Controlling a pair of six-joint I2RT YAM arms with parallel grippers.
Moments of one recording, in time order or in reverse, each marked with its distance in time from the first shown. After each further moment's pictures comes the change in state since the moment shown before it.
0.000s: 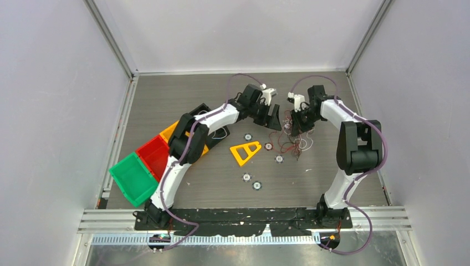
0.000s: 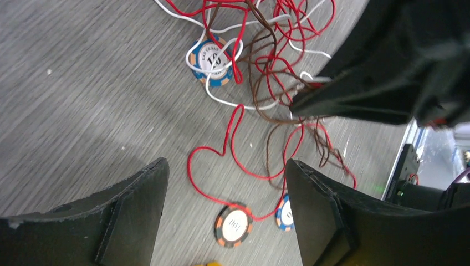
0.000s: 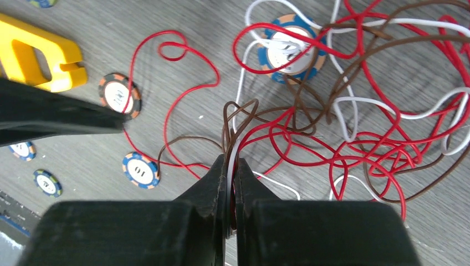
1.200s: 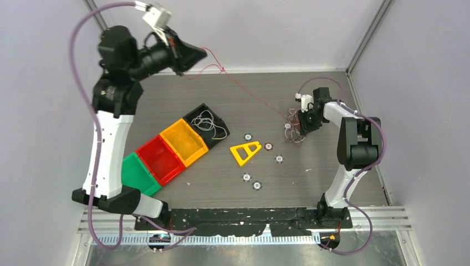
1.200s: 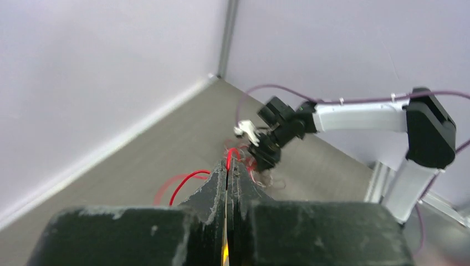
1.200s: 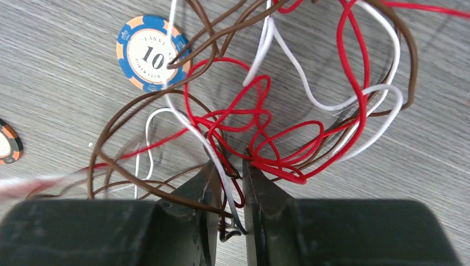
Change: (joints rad) left arm 0.368 -0.887 0.135 -0.337 0.096 0.137; right arm -0.072 0.051 -0.041 0.152 0.161 0.002
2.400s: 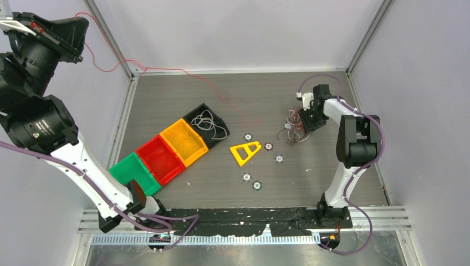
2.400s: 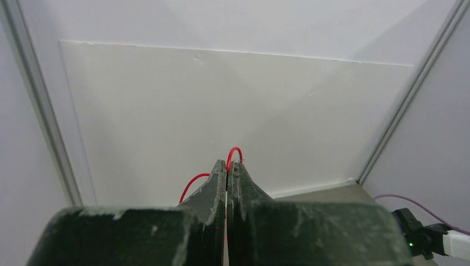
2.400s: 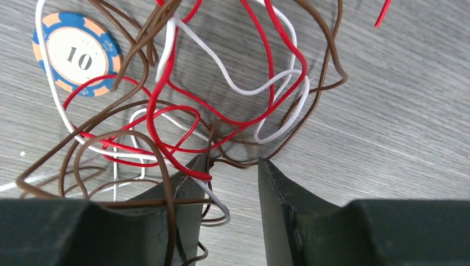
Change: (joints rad) left arm 0.932 -0.027 0.460 -0.012 0.170 -0.308; right arm 0.001 0.031 0.066 -0.033 0.159 -0.041
